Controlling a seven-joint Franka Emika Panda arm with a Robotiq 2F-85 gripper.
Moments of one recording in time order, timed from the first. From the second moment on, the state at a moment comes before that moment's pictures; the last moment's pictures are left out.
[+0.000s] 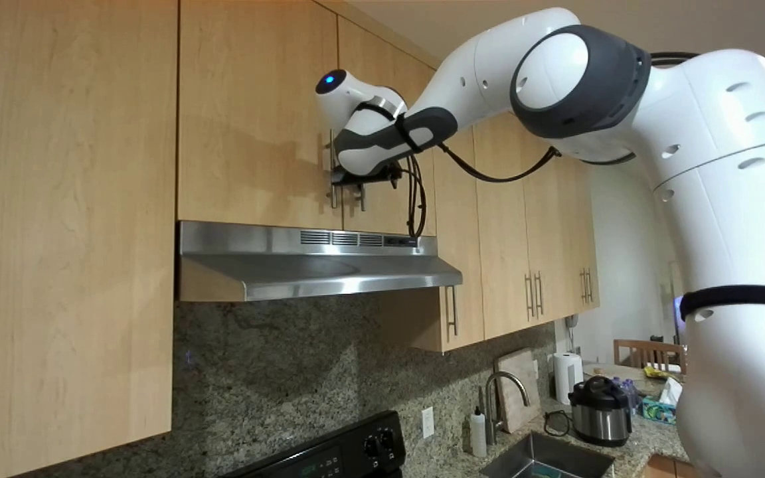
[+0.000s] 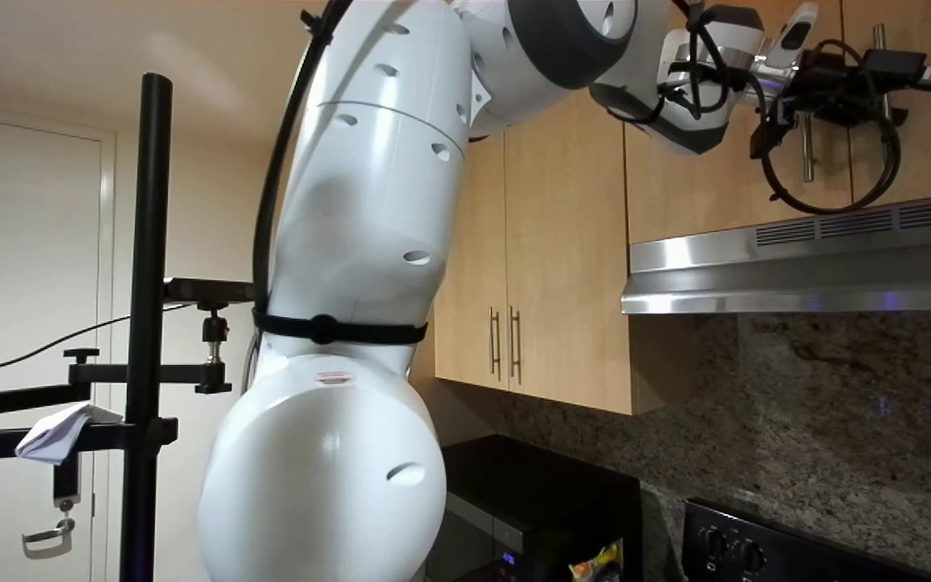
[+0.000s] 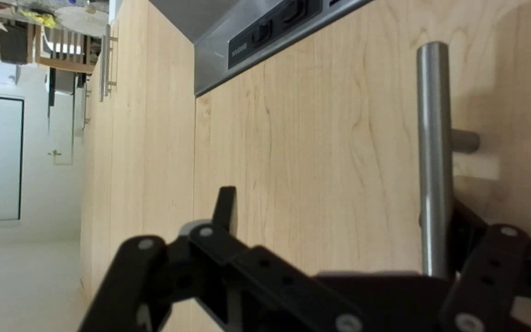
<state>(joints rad) -0.29 0.19 0.28 -1.26 -1.08 2.06 1.21</state>
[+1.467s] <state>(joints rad) -0.15 -0.13 0.01 -1.65 -0.95 2.29 1.21</state>
